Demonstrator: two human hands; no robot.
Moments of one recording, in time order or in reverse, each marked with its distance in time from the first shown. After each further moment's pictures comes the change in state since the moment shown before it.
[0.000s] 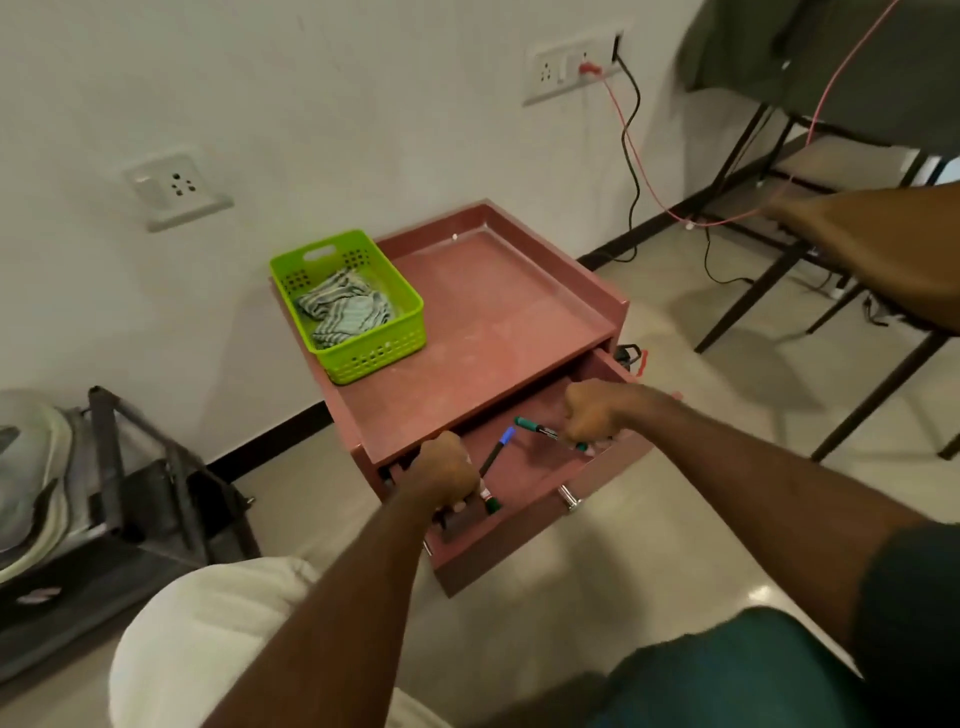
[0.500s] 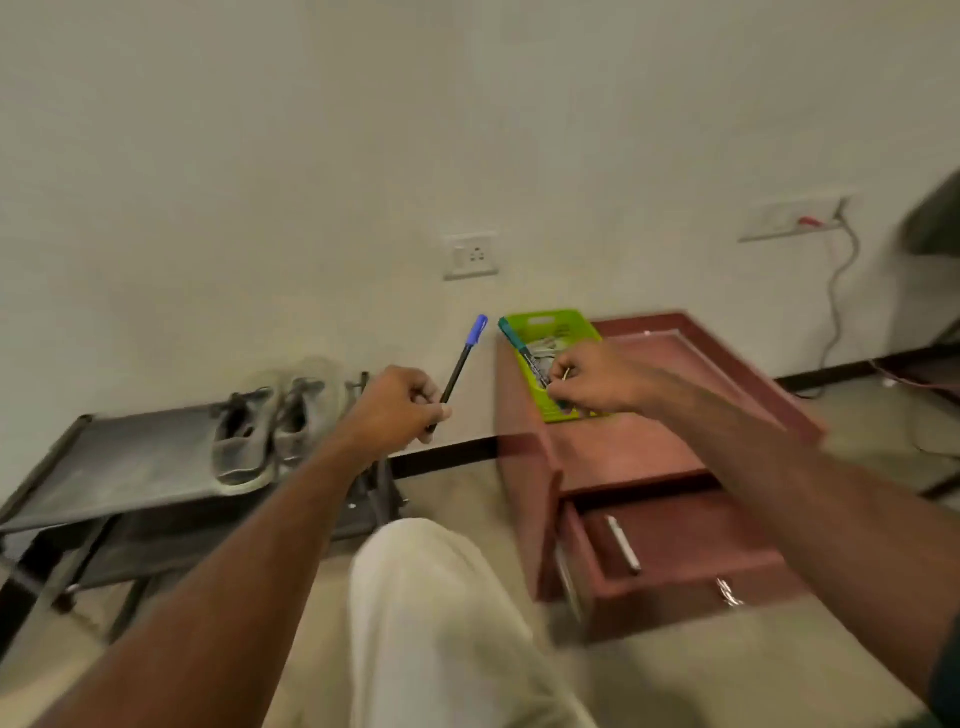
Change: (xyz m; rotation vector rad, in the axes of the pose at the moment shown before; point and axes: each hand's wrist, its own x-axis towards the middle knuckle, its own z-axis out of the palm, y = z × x) left_hand -0.212 -0.171 -0.212 -0.385 0.620 0.195; right_hand -0.093 -0.283 -0.047 0.138 0.362 -0.625
